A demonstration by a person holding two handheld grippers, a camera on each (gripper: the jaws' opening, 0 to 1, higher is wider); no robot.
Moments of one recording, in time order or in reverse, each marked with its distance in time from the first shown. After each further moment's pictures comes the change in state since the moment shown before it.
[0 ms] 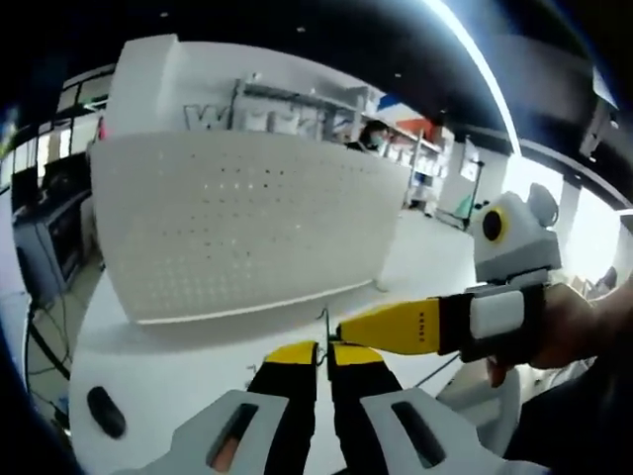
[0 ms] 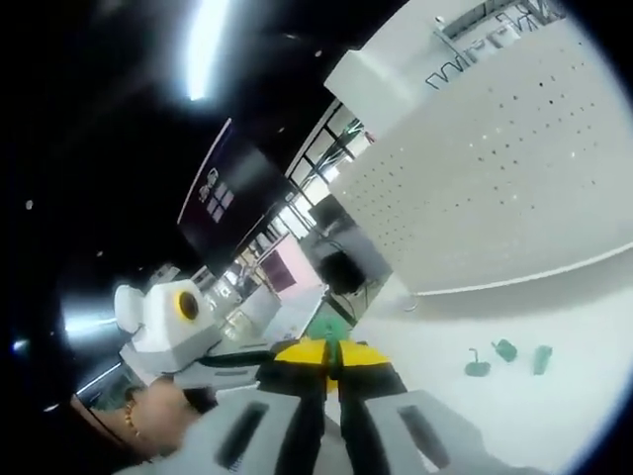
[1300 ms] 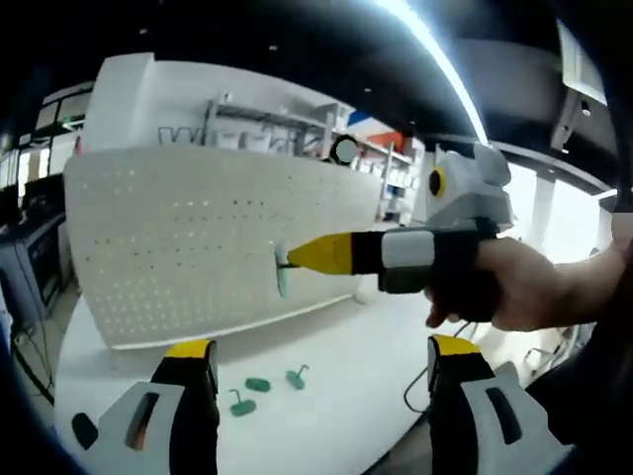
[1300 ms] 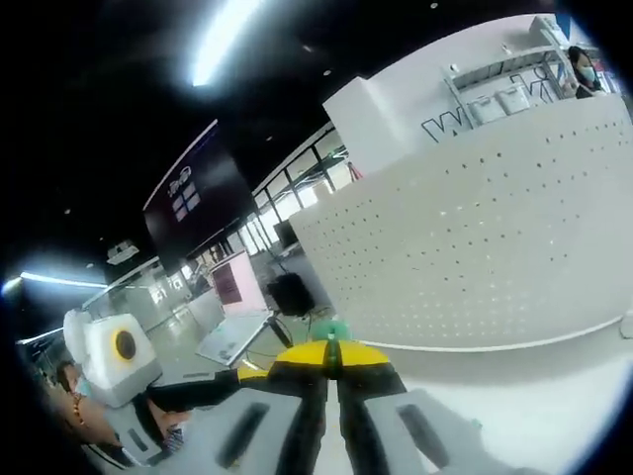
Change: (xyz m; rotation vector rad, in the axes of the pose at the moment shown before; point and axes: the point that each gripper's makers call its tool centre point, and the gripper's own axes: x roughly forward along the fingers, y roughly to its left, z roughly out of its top) left arm 0.013 -0.018 0.004 0.058 -0.083 -0.127; right arm 0.008 -0.050 0.062 -0.237 -0.106 -0.188
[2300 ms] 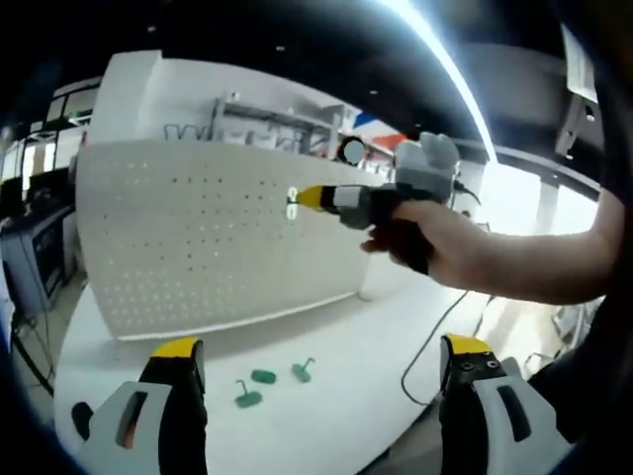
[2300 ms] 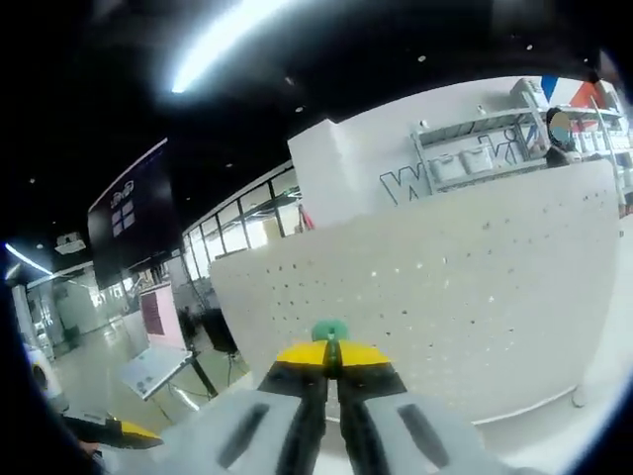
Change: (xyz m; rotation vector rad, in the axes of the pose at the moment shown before) left arm -0.012 0.011 -0.011 -0.017 0.012 0.021; right arm 0.027 -0.102 0.086 -0.162 -0.230 -0.306
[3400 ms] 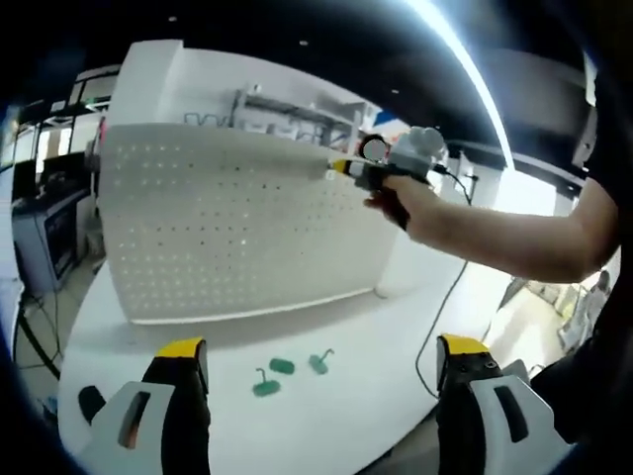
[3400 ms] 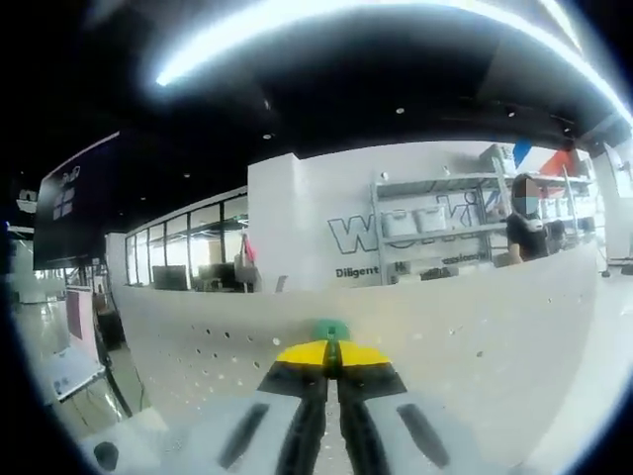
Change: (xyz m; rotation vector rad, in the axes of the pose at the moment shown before) left arm -0.009 0.030 -0.007 -0.061 0.017 0.064; right arm 0.057 -0.086 0.058 -0.146 -0.139 -0.210
